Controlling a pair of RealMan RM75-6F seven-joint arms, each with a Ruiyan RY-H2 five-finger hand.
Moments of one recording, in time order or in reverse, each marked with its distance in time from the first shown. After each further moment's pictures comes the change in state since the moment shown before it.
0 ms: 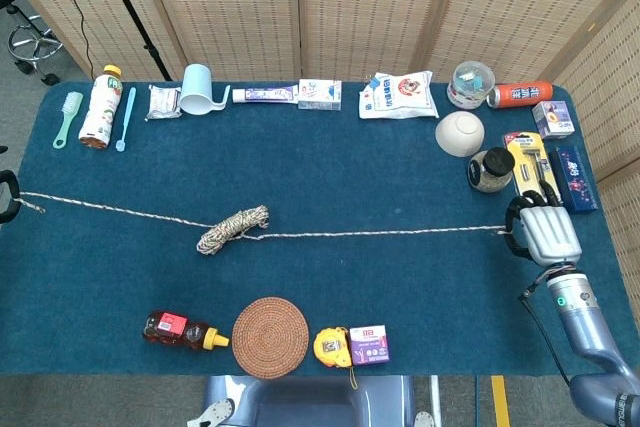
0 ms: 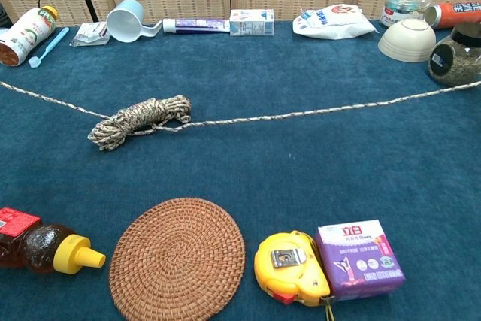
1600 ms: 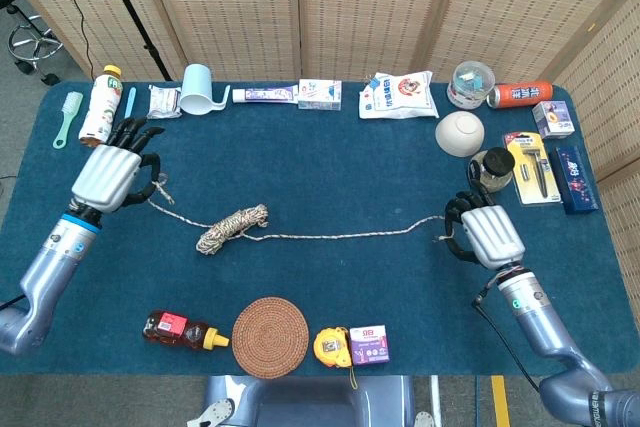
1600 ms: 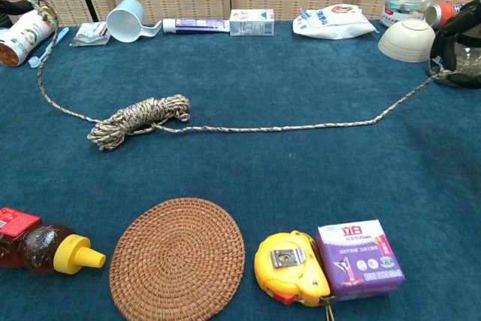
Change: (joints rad) left arm -0.225 0.029 -0.085 -0.481 0.112 -0.015 0.200; right arm 0.070 -0.027 0.020 -0.188 -0.110 -0.006 0.023
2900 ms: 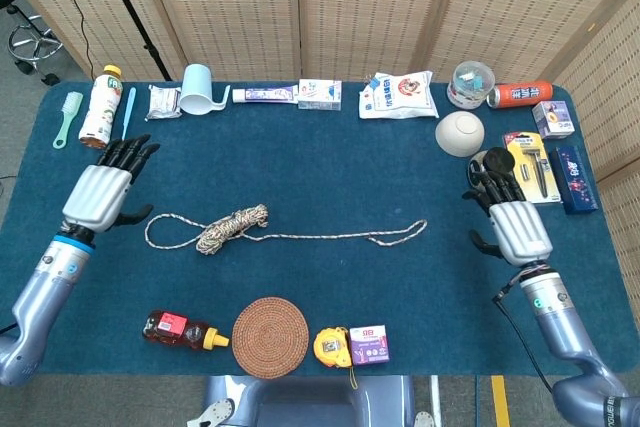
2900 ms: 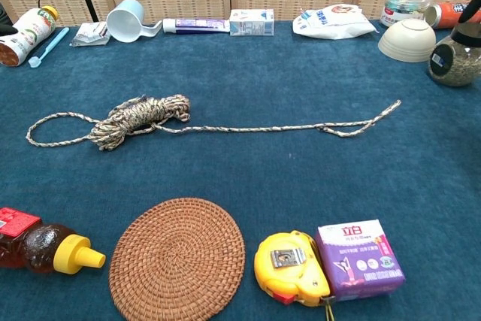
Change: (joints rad) left arm 0.070 0.102 0.038 -0.219 -0.166 0.039 0.125; right arm -0.049 0.059 0.006 0.002 0.058 0.078 0.023
